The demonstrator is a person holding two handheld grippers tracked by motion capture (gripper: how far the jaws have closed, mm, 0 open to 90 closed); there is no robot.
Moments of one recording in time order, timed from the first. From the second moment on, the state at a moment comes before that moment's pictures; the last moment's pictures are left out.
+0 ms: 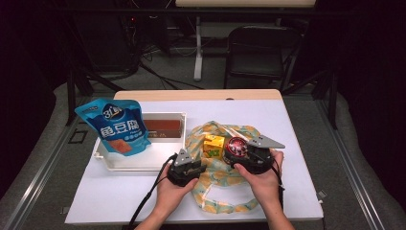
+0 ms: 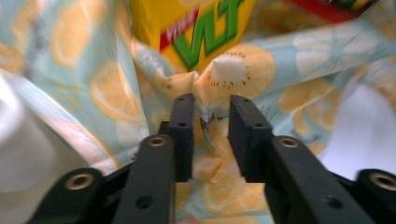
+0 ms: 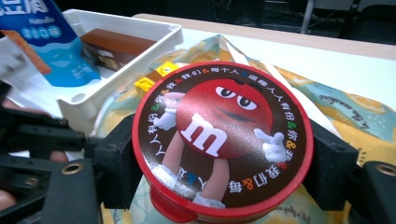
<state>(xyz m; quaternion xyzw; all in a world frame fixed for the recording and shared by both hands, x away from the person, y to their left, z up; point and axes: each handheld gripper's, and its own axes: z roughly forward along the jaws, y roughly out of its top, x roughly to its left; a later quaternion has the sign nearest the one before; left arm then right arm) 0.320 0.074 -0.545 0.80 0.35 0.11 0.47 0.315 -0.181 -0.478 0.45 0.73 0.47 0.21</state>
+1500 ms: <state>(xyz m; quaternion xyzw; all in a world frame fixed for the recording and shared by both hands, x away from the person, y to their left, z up) 0.274 0.085 -0.508 0.79 0.25 0.13 0.55 0.273 -0.118 -0.461 0.38 0.78 0.48 0.16</state>
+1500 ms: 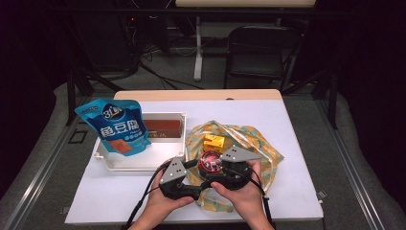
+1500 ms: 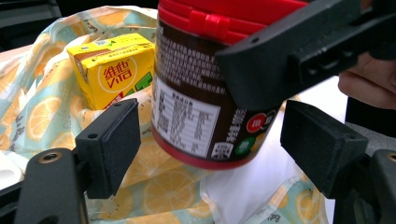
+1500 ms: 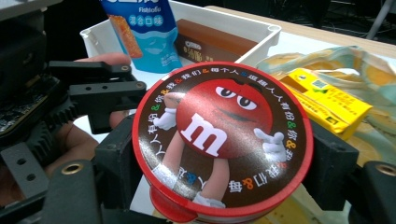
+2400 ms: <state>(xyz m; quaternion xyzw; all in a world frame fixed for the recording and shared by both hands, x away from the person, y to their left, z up) 0.276 0.084 -0.511 0.79 0.24 0.12 0.55 0.270 -0.107 -0.463 0.37 0.78 0.49 0.14</state>
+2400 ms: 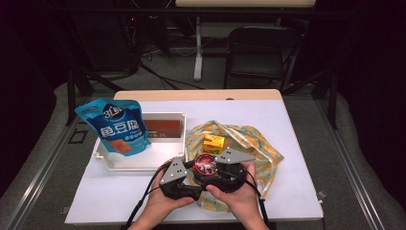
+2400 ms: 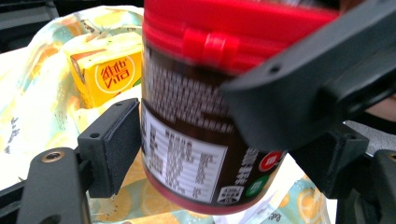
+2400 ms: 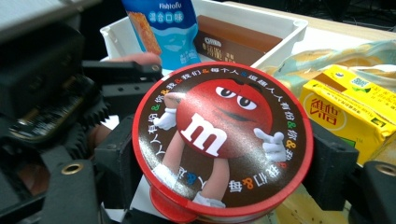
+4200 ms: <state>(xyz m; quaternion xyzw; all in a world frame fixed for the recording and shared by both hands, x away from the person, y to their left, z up) 0.270 0.083 -0.512 0.80 0.24 0.14 0.54 0.269 -0.101 -0.461 0.35 0.79 0.49 0.12</state>
